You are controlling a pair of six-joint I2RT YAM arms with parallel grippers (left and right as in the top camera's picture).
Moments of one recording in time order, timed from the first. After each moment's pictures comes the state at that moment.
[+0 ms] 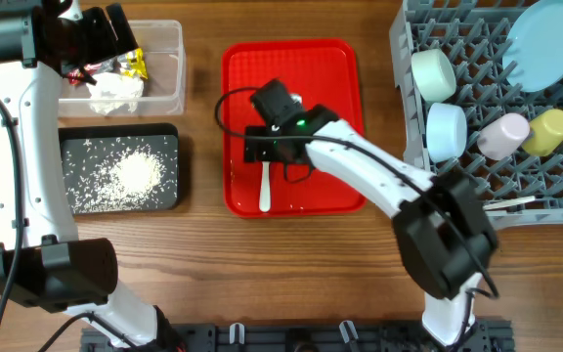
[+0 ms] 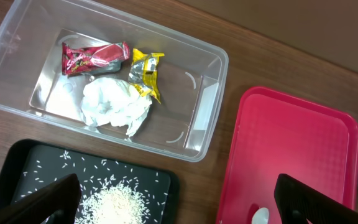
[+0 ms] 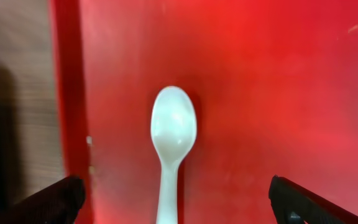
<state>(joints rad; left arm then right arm) 0.13 1.83 2.07 -1.19 0.08 -0.22 0.68 2.01 1.48 -0.66 0.00 0.66</state>
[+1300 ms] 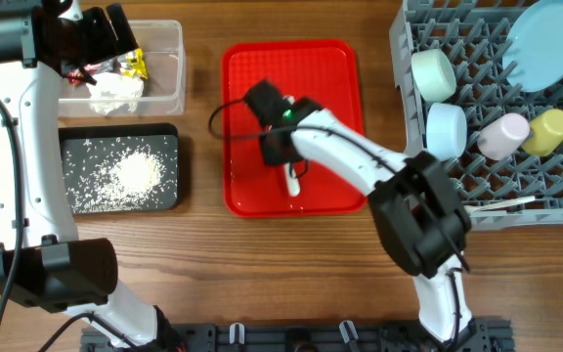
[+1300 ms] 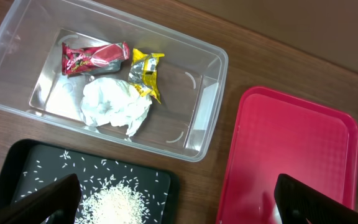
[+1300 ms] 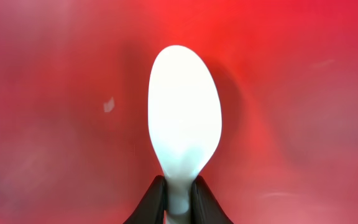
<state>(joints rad) 0.13 1.83 2.07 -1.19 0.08 -0.22 0.65 2.14 1.63 -0.84 0.10 0.44</state>
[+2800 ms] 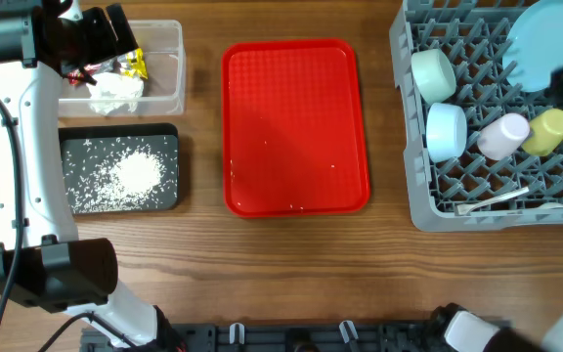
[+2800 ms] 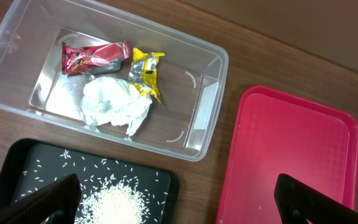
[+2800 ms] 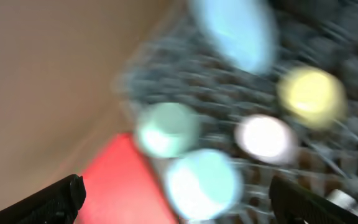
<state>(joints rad) 0.13 1.83 2.07 -1.20 0.08 -0.22 -0.56 1.33 1.61 -1.01 -0.44 0.38</state>
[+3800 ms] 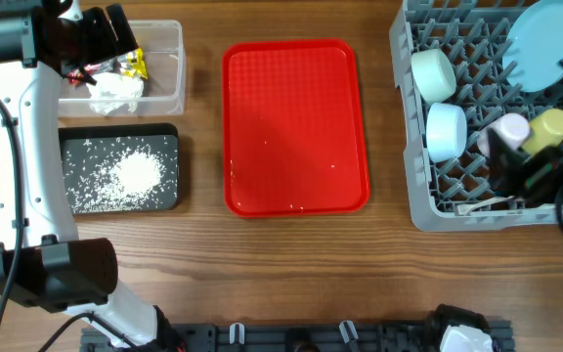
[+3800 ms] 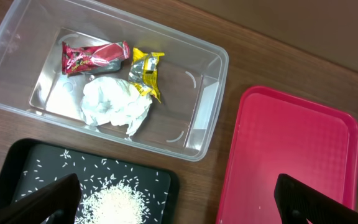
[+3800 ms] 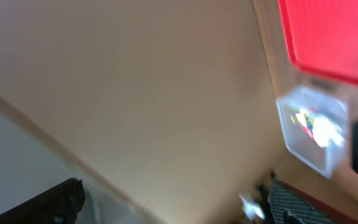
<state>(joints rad) 0.13 1.83 2.07 -1.20 0.08 -0.22 -0.22 0.95 1.67 -1.05 -0.50 1.96</state>
